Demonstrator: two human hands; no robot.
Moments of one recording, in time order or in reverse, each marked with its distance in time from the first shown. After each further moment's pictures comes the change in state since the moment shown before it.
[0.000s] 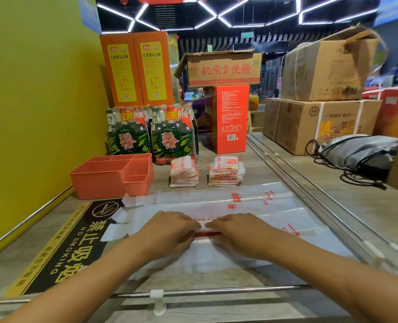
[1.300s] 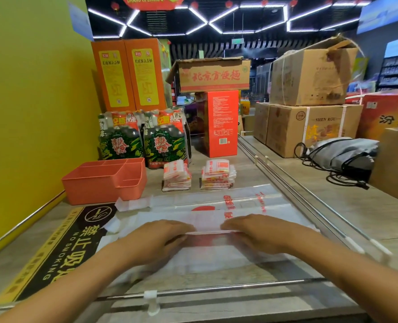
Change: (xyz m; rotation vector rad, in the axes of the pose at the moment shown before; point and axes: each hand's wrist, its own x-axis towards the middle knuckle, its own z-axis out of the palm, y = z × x) left_hand -0.010 -0.009 0.002 -0.309 -0.056 0.033; right_hand -0.043 0.041 -0.017 0.165 -0.166 0.127
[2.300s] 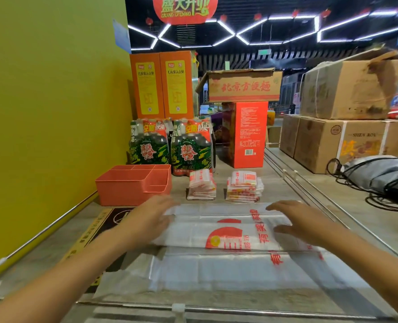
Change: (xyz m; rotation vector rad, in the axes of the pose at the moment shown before) left_hand -0.030 -0.063 -0.042 0.050 0.232 -0.297; right_hand 0.030 0.046 -0.025 -0.191 0.194 0.219
